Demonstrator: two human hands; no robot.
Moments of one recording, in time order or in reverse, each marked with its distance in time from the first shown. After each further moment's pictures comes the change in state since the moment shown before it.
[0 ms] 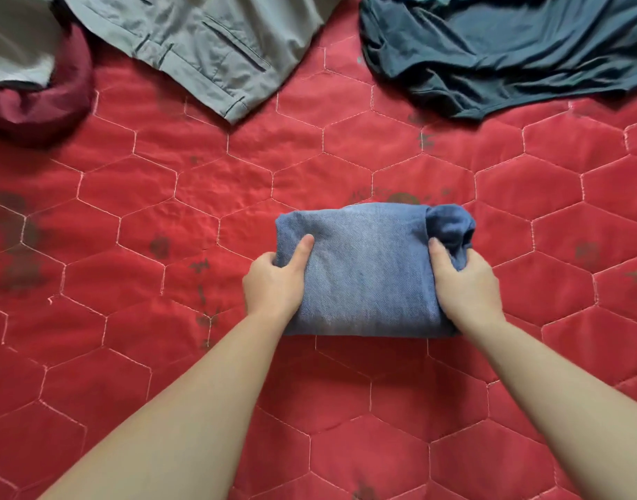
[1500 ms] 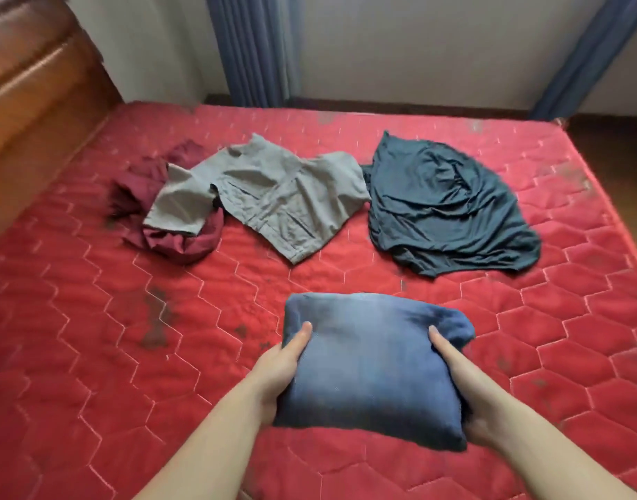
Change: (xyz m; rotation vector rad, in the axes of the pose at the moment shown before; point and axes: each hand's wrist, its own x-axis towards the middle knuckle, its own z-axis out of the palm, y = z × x) left_hand -0.151 0.075 -0.180 -0.608 -0.510 -0.187; right_hand -0.152 -0.107 -0.154 0.625 -0.734 0.297
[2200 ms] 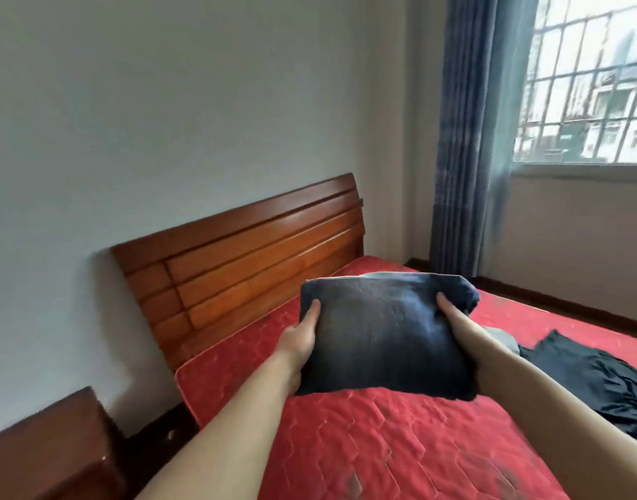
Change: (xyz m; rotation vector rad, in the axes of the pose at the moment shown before) left_hand -0.470 0.026 -0.026 -0.376 0.650 0.552; right_hand -0.371 -0.079 0.156 -0.478 -0.484 -0.565
